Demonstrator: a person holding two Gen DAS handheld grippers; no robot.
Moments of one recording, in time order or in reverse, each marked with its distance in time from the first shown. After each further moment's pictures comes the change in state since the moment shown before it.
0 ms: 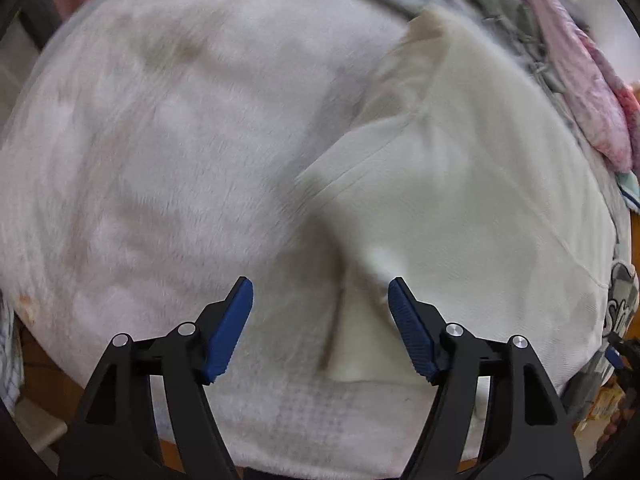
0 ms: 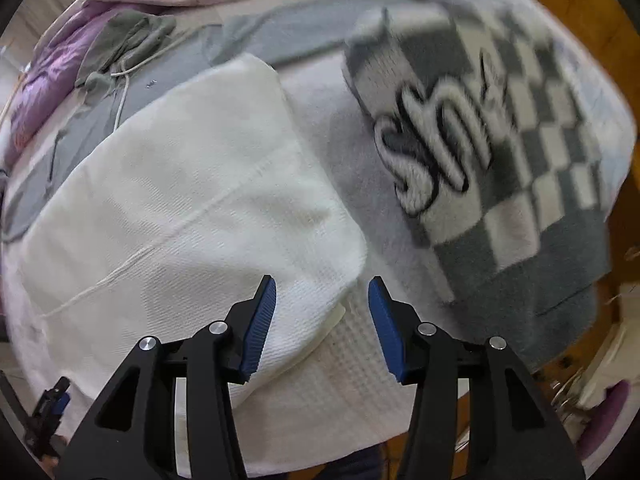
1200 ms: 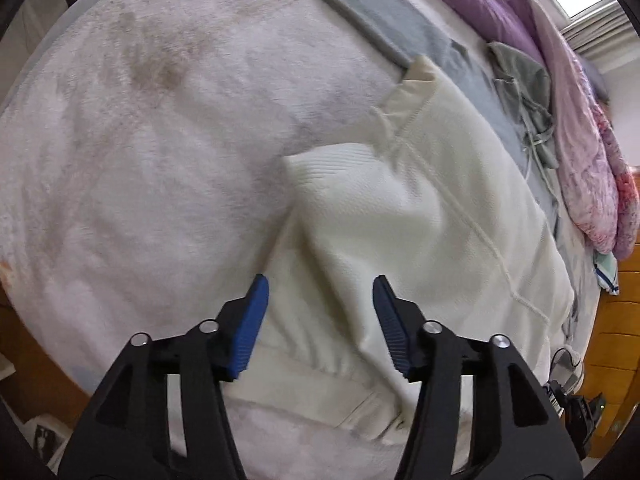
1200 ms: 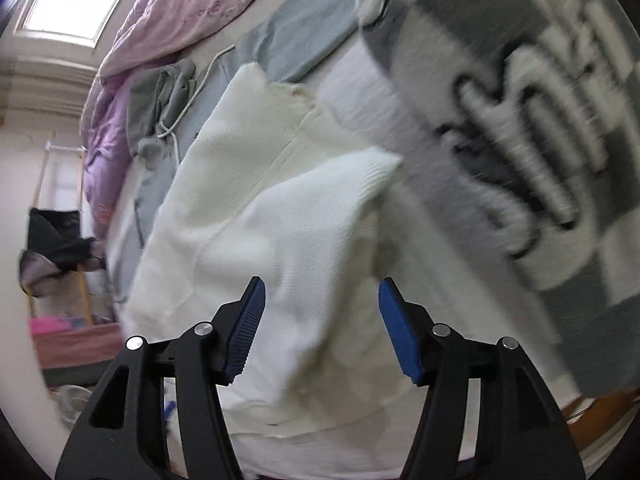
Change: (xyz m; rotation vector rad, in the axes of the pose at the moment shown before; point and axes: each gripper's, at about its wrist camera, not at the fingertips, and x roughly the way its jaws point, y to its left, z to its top) left arm -0.013 -0.050 0.059 -0.209 -0.043 -0.066; right arm 0.061 -0.041 0.059 0.308 0.172 0.509
